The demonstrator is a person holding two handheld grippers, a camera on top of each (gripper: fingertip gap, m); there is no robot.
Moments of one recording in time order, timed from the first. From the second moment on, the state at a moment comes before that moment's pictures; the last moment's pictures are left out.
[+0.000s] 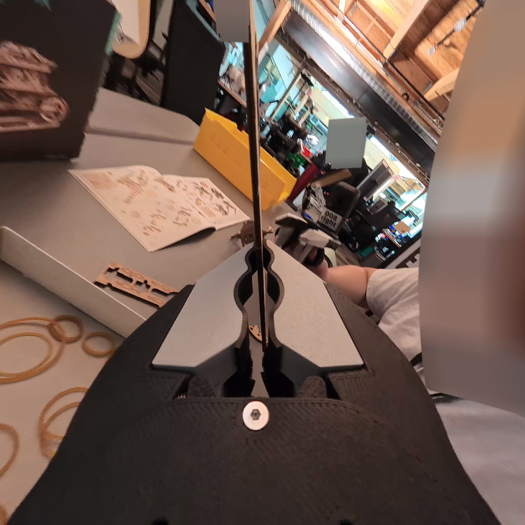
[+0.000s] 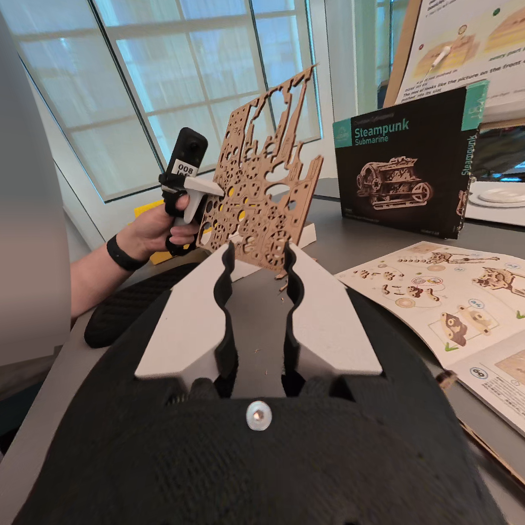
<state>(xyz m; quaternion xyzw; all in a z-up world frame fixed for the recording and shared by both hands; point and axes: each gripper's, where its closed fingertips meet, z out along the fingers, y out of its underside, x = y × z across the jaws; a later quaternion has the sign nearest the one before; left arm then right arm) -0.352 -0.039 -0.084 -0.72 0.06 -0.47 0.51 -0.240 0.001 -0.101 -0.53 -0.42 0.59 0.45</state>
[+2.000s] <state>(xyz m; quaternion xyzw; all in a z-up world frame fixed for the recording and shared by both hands) -0.342 -0.055 -0.057 -0.65 0.09 -0.55 0.52 -0.234 -0.009 -0.089 -0.50 -0.29 0.80 0.17</state>
